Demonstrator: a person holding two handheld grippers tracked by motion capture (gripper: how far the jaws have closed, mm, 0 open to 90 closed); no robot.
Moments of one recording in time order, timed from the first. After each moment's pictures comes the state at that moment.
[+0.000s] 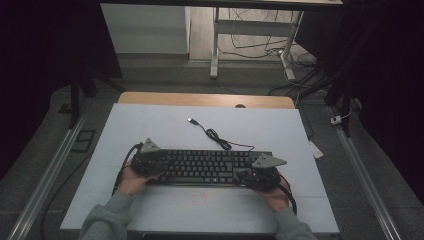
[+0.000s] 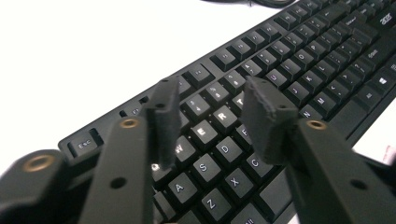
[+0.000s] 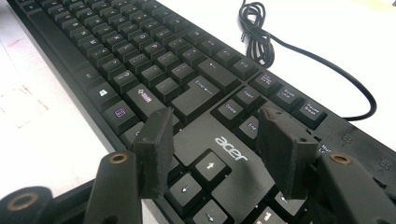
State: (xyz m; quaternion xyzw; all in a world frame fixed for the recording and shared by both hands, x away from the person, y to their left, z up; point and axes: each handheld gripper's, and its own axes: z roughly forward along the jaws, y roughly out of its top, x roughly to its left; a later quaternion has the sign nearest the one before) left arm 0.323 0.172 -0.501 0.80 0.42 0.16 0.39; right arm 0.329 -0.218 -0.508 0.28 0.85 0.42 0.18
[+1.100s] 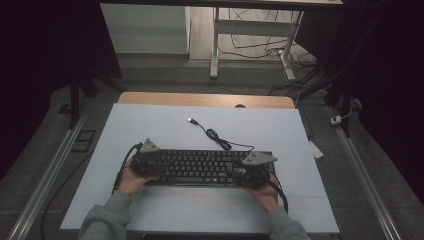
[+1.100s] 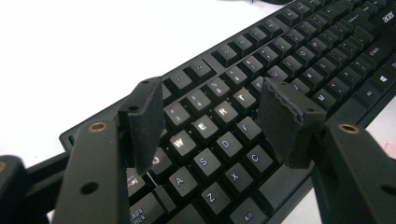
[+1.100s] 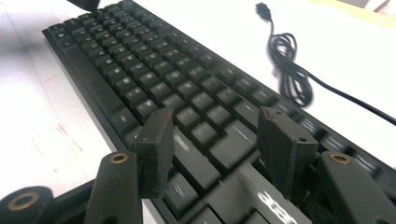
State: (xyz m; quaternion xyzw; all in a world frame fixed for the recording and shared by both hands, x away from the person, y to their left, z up) left arm 0.322 0.171 -0.502 0.80 0.43 0.15 0.38; right arm 0.331 -0.184 -0.502 0.27 0.84 0.45 0.16
